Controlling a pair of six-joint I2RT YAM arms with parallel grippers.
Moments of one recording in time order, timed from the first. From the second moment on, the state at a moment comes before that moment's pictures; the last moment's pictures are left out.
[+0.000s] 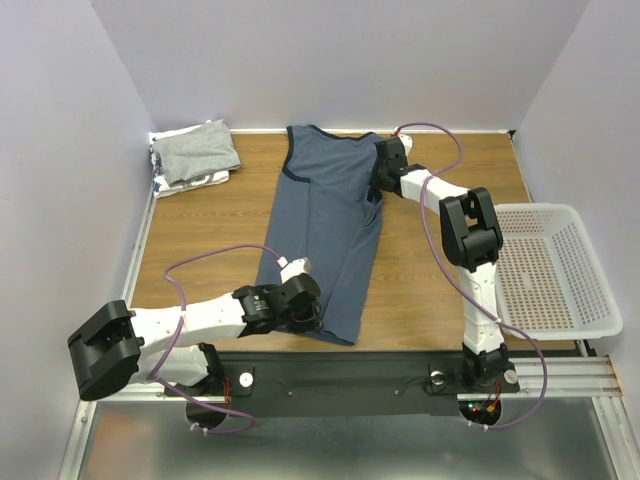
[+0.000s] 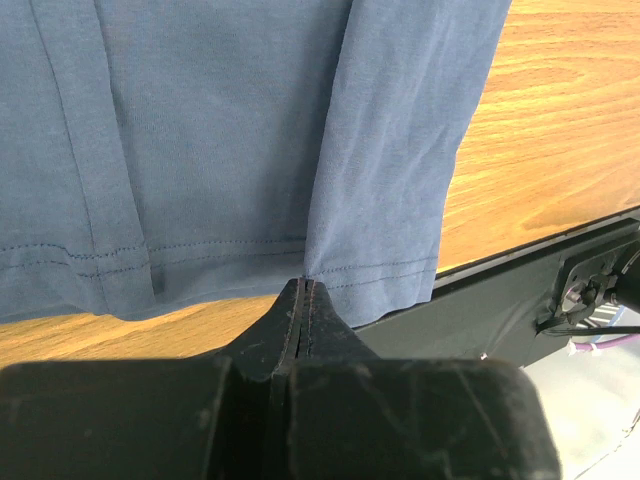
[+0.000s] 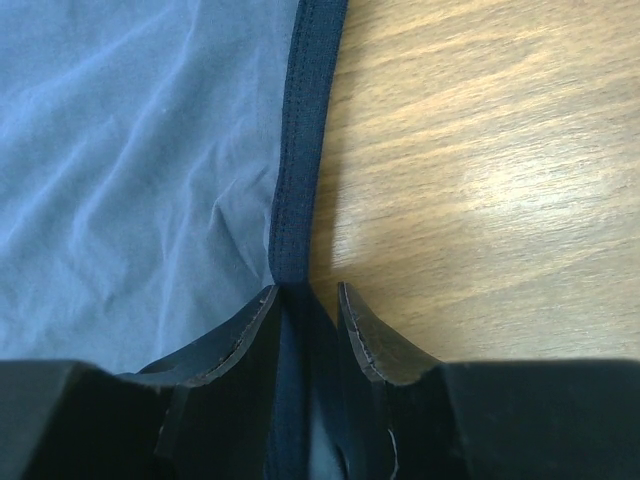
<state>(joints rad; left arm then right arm) -1.10 1.15 0.57 -0.35 -0.13 -1.14 0.34 2.28 1.73 -0.17 0.27 0.56</state>
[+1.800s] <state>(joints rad) -1.10 1.16 0.54 -0.33 -0.10 -1.13 0.42 2.17 1.73 -0.17 0.14 0.37</state>
